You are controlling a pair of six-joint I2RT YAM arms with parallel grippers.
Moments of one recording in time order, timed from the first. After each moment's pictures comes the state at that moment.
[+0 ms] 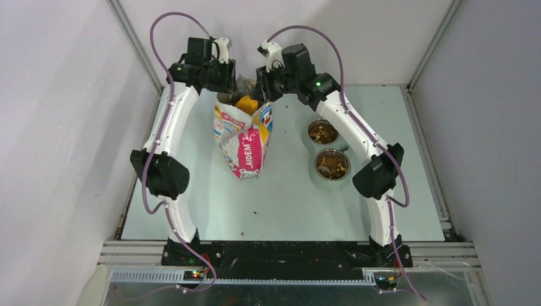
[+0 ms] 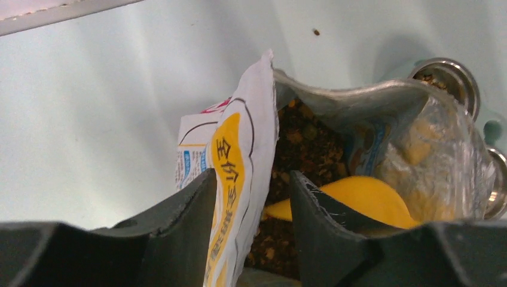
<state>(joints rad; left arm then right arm) -0.20 1.92 2.15 -0.93 0.17 0.00 0.62 2.08 2.28 -0.62 -0.40 0.17</state>
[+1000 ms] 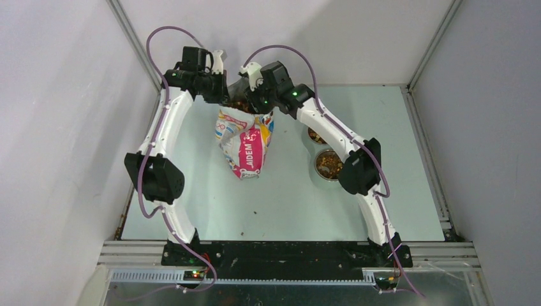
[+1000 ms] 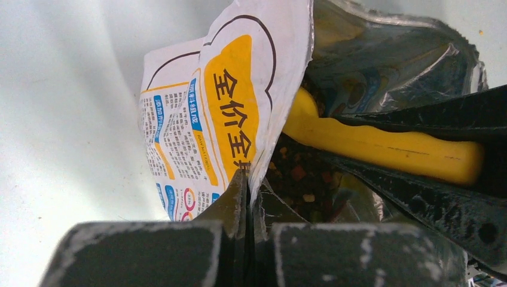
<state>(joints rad) -0.16 1.84 1.99 -0.96 0.30 -0.08 0.70 2.24 2.31 -0.63 -0.18 -0.07</state>
